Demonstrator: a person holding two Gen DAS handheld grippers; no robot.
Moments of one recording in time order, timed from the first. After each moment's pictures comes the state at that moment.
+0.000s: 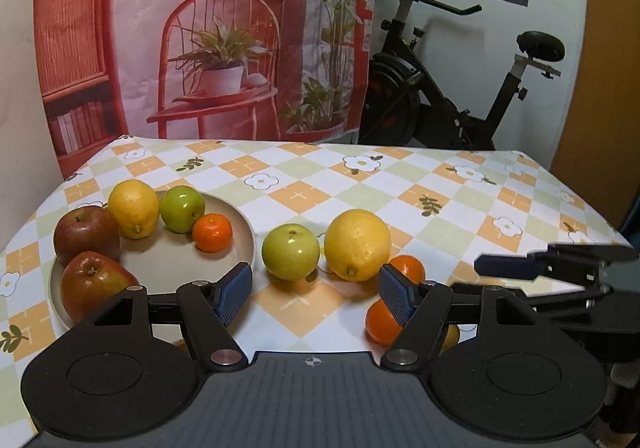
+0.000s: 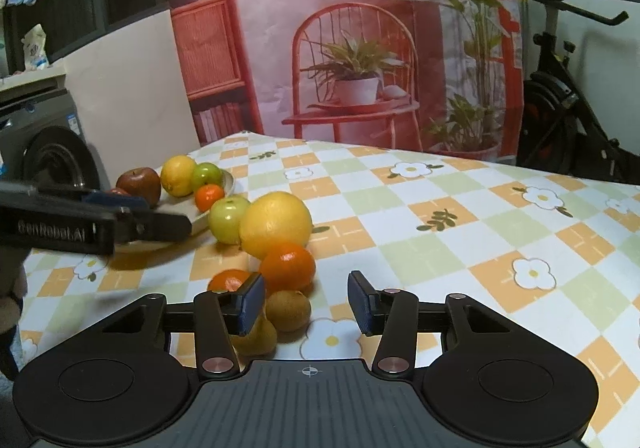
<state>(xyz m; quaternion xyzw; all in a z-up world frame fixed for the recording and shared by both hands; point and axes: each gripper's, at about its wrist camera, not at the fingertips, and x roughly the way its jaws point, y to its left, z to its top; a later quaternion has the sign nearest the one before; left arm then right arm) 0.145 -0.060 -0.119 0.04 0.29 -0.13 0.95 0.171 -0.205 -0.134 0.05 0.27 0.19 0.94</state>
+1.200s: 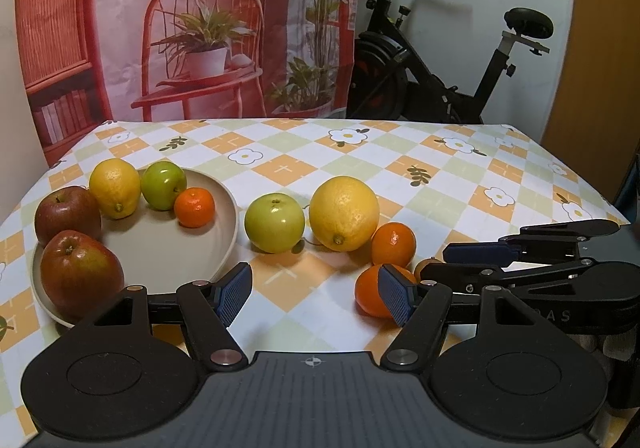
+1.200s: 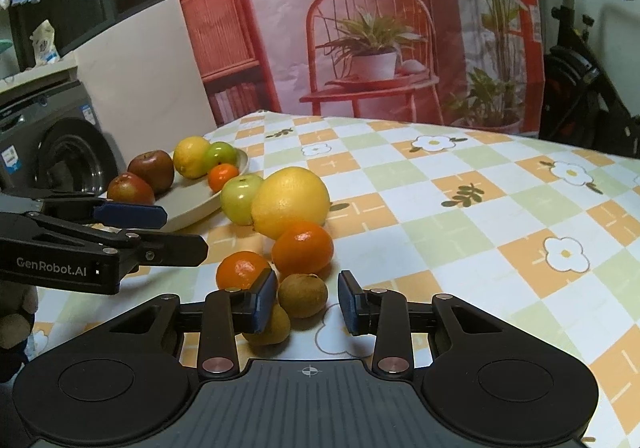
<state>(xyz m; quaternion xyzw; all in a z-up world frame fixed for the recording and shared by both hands) 0.146 -0.063 -0.132 0.05 0.32 -0.15 0.93 0.185 -0.205 -0.147 0.07 0.30 0.22 0.92</state>
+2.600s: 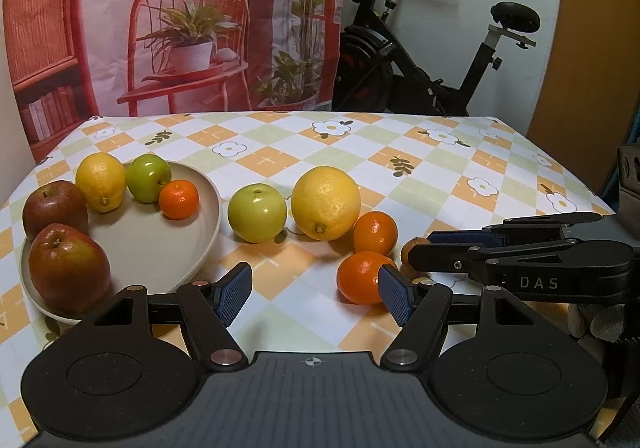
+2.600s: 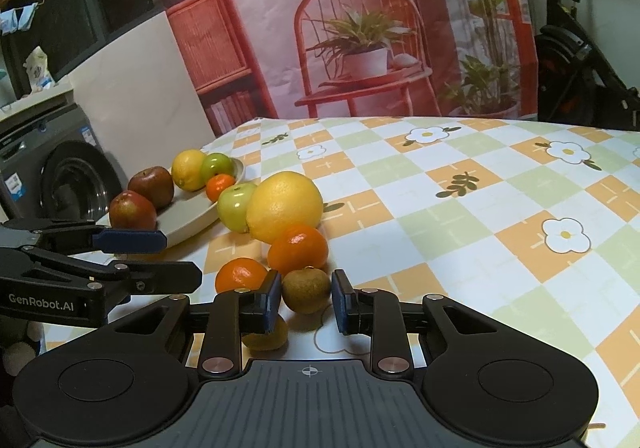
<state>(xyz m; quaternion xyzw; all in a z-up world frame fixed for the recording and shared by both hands) 0.140 -0.066 -0.135 0.05 0.33 -0.17 0.93 0.184 -0.219 -0.149 0.11 0.30 0.22 0.92</state>
